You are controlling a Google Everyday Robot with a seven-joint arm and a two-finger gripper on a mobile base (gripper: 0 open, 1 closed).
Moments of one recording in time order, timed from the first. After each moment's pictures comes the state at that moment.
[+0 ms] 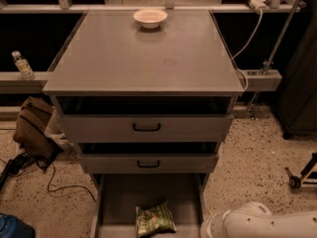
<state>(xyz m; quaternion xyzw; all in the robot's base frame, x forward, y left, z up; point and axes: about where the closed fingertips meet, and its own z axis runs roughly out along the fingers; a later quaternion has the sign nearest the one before) 0.345 -0.136 0.415 -0.42 0.88 0.15 0.15</state>
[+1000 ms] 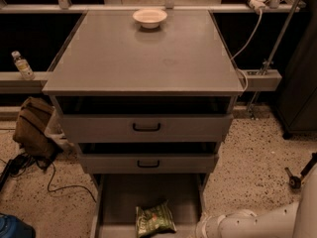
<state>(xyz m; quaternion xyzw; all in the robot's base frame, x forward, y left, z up) 0.375 -0.126 0.330 -0.38 0.89 0.18 0.18</state>
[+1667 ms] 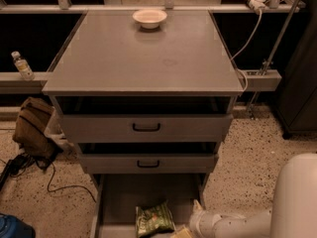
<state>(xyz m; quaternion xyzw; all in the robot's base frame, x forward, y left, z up) 0.432 -0.109 0.287 -0.39 0.86 0.17 0.29</state>
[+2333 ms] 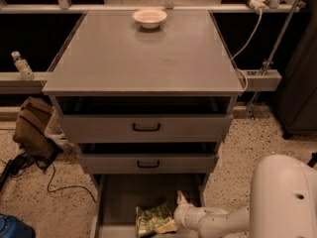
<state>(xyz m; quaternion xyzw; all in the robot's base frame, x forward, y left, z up) 0.489 -0.050 0.259 -0.42 0.80 0.18 0.38</state>
